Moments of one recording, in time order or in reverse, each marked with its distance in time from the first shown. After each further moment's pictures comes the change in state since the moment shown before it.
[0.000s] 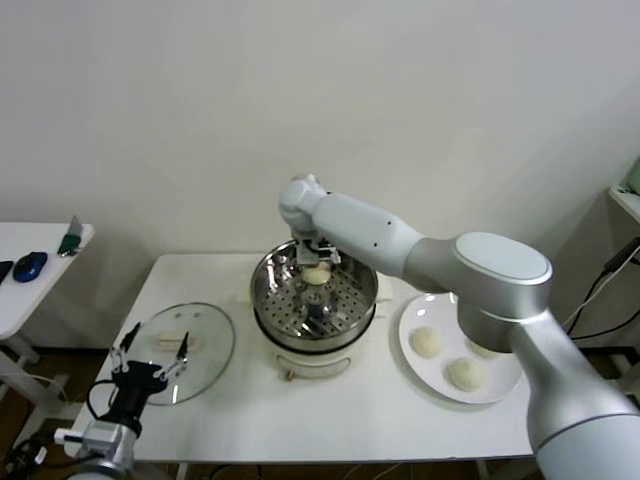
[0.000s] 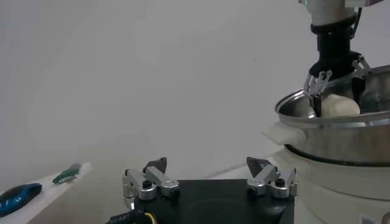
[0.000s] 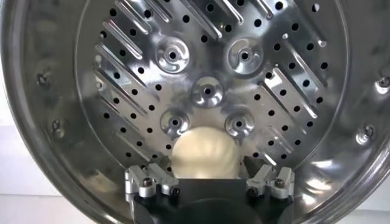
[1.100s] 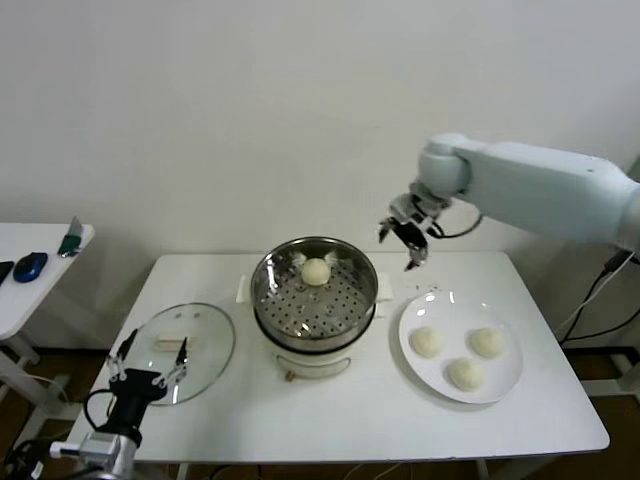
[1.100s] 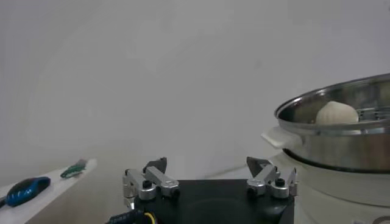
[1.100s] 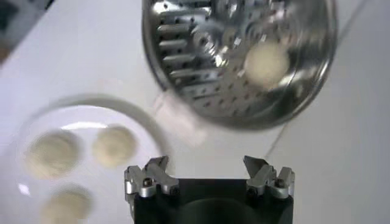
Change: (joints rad) left arm 0.048 -0.042 -0.002 -0.048 0.004 0.000 -0.020; right arm 0.382 -0.654 -0.436 0.524 0.953 -0.758 0.078
